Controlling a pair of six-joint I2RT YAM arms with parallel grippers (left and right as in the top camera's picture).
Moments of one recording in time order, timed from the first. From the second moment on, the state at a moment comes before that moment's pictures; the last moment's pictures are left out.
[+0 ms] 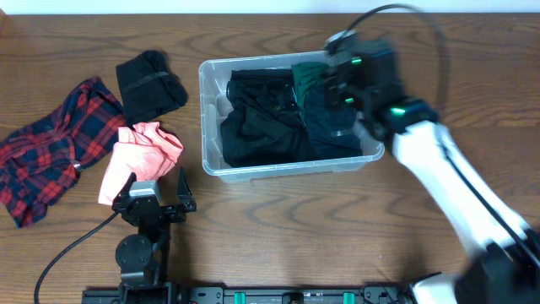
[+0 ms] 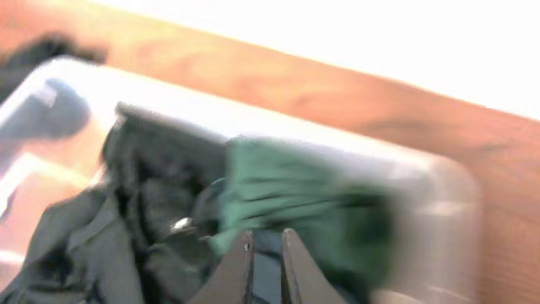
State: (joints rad) left arm 0.05 0.01 0.02 -0.11 -0.01 -0.07; right arm 0.32 1.54 1.28 -0.33 -0.07 0.04
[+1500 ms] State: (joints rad) left arm 0.05 0.01 0.02 -0.02 -0.03 -0.03; right arm -0.31 1.32 1.30 -0.74 0.11 0.05
